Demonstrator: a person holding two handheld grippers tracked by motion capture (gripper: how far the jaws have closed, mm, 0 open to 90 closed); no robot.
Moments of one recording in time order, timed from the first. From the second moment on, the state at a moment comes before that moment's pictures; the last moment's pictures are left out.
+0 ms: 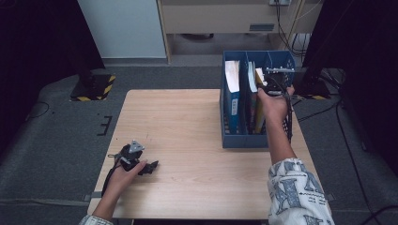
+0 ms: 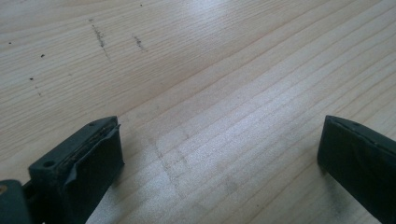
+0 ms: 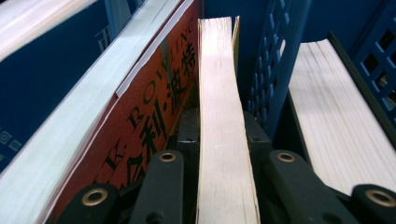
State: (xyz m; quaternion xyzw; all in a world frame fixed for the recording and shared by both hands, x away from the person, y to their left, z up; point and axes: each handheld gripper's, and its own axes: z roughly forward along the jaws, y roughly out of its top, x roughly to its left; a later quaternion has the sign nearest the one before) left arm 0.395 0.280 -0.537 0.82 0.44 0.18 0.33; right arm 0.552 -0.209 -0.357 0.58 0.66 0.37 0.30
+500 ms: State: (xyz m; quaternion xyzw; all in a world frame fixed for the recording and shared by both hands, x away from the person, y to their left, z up) left arm 0.396 0.280 -0.537 0.82 0.43 0.18 0.33; right arm 0.554 -0.210 -0.364 0.58 0.66 0.37 0.29
